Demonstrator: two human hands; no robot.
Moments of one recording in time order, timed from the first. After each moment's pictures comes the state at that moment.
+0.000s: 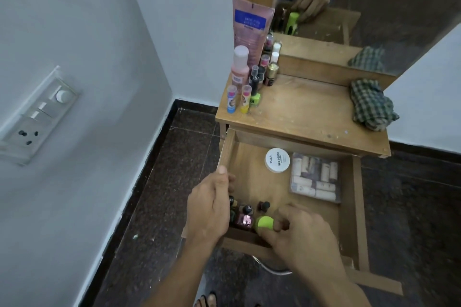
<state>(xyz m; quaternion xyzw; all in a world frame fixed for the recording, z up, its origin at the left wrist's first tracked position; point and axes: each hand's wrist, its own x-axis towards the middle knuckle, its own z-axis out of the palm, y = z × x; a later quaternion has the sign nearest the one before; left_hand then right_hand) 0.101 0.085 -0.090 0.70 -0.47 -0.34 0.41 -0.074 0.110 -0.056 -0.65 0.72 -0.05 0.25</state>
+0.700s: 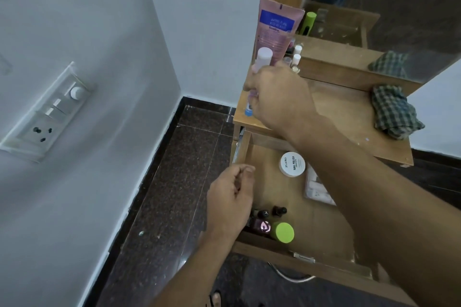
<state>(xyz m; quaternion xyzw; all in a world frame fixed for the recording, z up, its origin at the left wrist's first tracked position) 0.107 0.066 -0.090 0.67 -0.46 -0.38 0.43 0.021 -0.092 0.027 -0.83 0.55 -0.10 -0.02</state>
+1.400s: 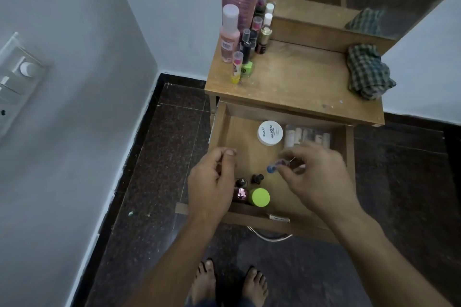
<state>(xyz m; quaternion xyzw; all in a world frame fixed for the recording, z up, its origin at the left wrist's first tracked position) 0.089 0.089 -0.091 0.67 -0.48 -0.36 0.44 -0.104 0.062 -0.044 -0.72 0.65 -0.16 0.19</state>
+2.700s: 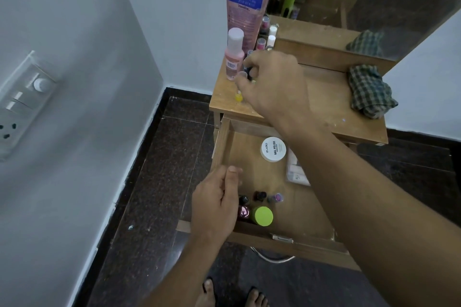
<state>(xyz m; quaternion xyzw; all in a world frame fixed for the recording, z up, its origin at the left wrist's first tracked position) 0.086 0.089 -0.095 0.67 -0.50 -0.34 0.43 -0.013 -0.082 0.016 -0.75 0.60 -0.27 0.07</state>
